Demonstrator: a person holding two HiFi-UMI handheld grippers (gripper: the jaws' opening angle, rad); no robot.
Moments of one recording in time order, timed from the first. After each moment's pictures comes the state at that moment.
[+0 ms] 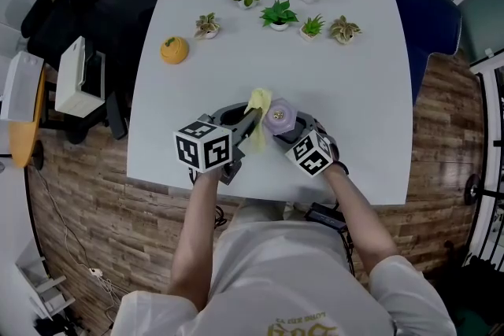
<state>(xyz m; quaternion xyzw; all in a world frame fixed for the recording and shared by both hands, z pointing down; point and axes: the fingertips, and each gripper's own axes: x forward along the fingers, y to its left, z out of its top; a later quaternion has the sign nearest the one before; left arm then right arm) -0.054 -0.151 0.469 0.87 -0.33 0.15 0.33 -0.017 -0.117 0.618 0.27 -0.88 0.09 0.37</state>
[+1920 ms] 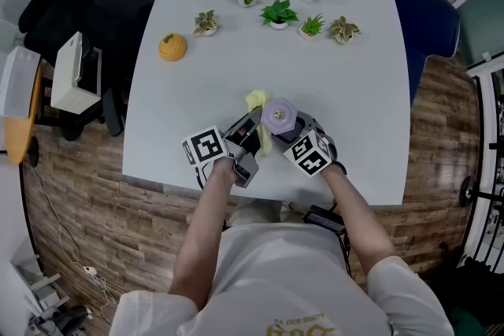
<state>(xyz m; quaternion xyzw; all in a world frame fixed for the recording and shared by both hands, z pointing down) -0.053 -0.149 0.501 0.76 -0.31 -0.13 0.56 -0.016 -0.115 0.616 0.28 -0.88 0.09 0.37</state>
